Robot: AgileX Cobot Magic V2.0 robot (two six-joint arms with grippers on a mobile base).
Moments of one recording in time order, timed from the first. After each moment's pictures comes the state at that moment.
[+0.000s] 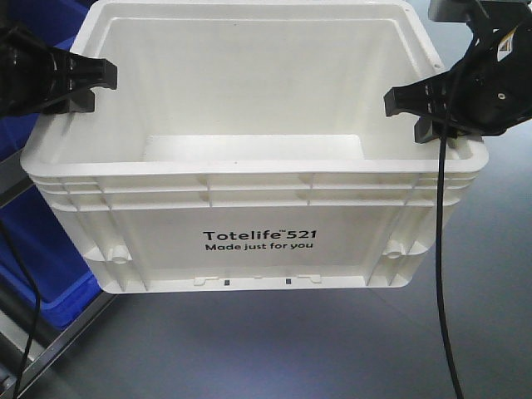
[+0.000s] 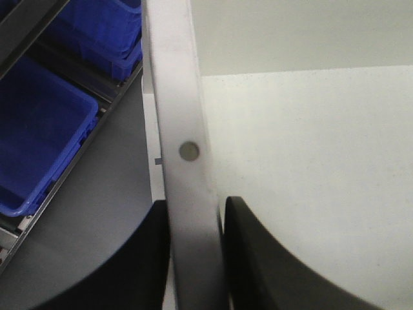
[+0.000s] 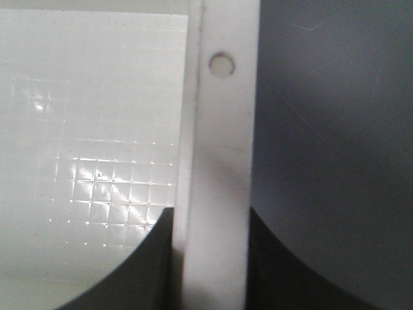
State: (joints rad) left arm -0.32 1.35 -1.35 0.02 0.99 -0.29; right arm 0.30 1.41 -1.36 -0.04 1.09 0.25
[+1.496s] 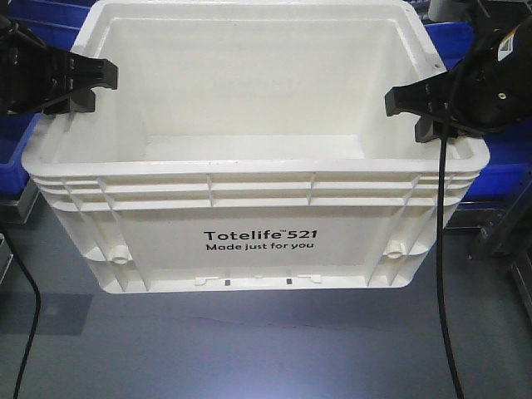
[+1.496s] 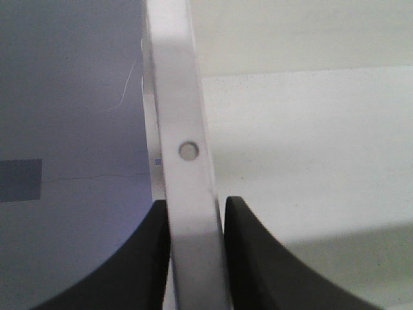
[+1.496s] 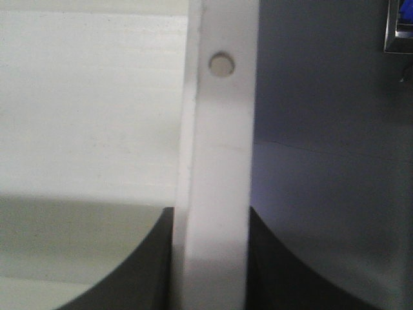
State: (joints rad) left arm -0.32 1.35 -1.35 0.02 0.99 -0.29; right arm 0.30 1.41 -1.36 -0.04 1.09 0.25
